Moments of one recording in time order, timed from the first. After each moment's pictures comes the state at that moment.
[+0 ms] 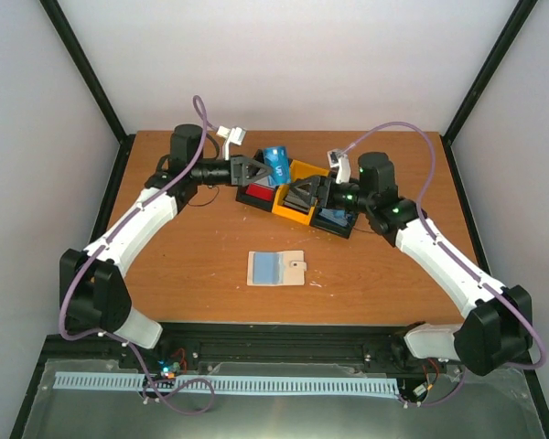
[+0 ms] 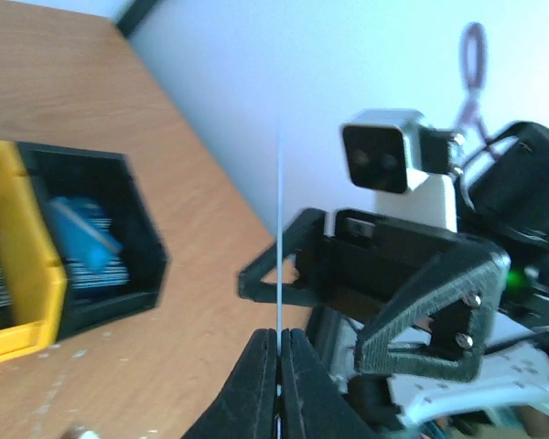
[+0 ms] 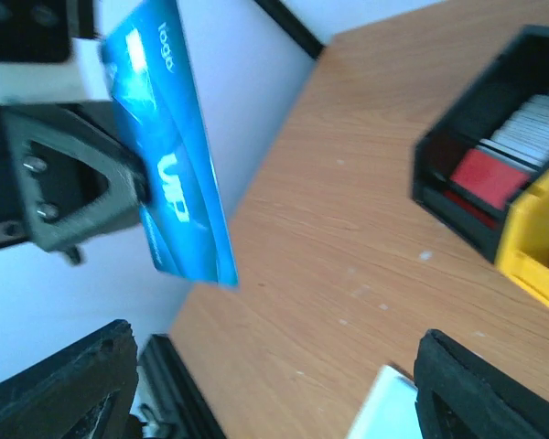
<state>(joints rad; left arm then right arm) -0.34 1.51 1.29 -0.17 0.94 -0.53 0.45 1.30 1.08 -0.22 -0.56 0.58</state>
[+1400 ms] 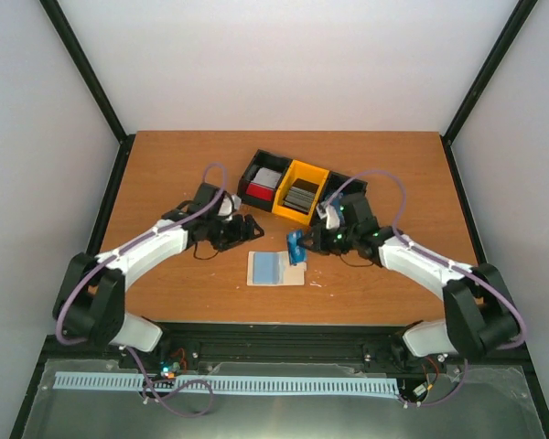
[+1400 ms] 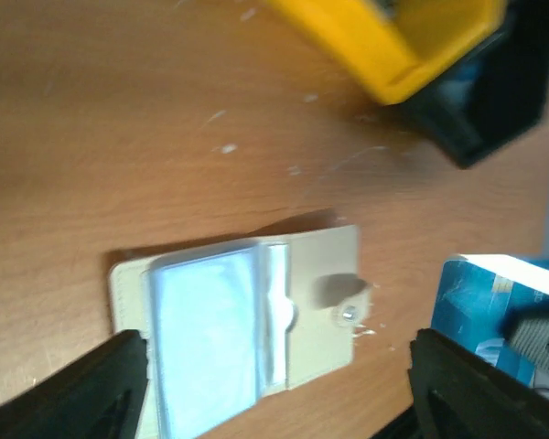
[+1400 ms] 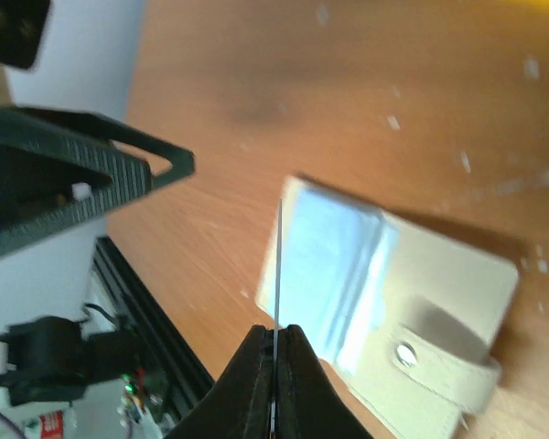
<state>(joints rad) -0.44 1.39 0.90 -0.40 0.49 -0.68 0.47 1.35 0.79 -0.16 -0.67 0.62</state>
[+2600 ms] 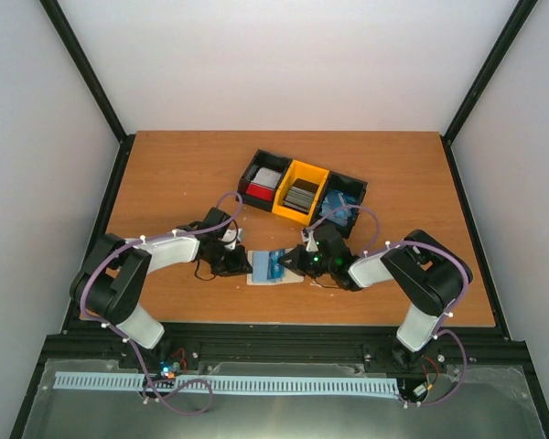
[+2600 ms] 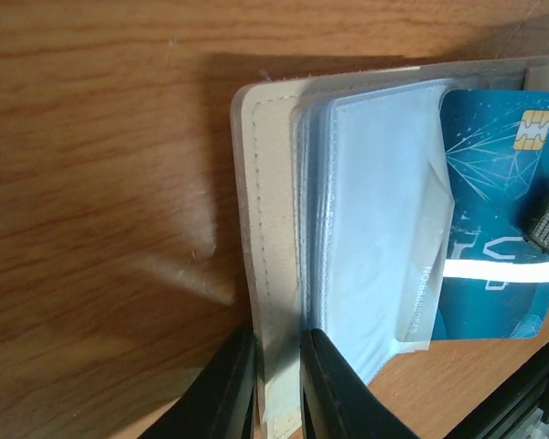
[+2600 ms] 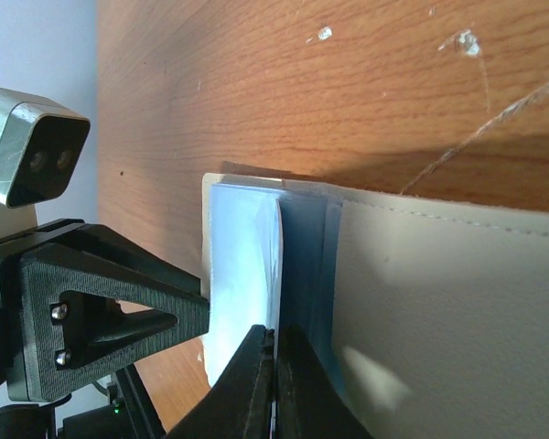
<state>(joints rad) -0.48 1.58 0.73 -0.38 0.50 -0.53 0.69 1.72 0.52 0.59 -0.48 1.03</state>
